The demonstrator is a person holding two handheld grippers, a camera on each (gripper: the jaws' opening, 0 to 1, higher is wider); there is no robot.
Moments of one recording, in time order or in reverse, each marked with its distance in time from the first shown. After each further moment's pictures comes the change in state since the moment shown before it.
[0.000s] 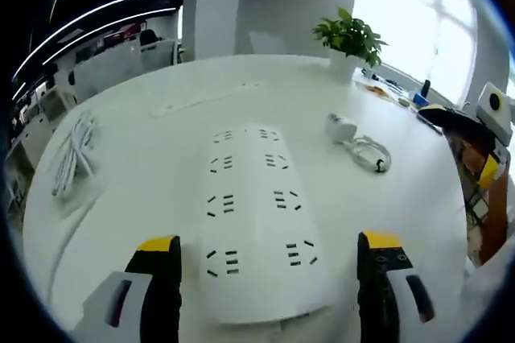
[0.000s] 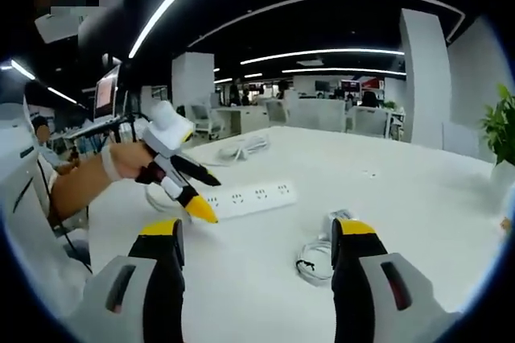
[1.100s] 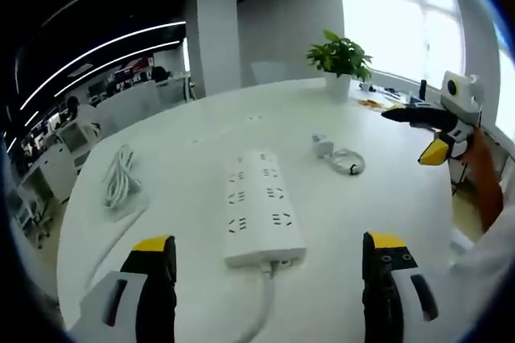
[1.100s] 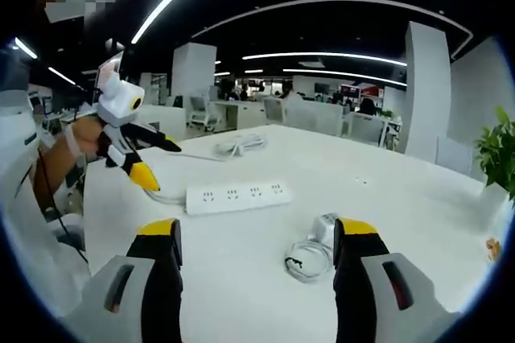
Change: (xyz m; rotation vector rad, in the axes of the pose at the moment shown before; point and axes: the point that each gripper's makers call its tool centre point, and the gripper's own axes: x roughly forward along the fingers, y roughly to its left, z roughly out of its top) left arm -0.094 -0.011 -0.004 0.066 -0.173 0.089; right arm -0.012 0.001 0.004 -0.085 0.031 -0.022
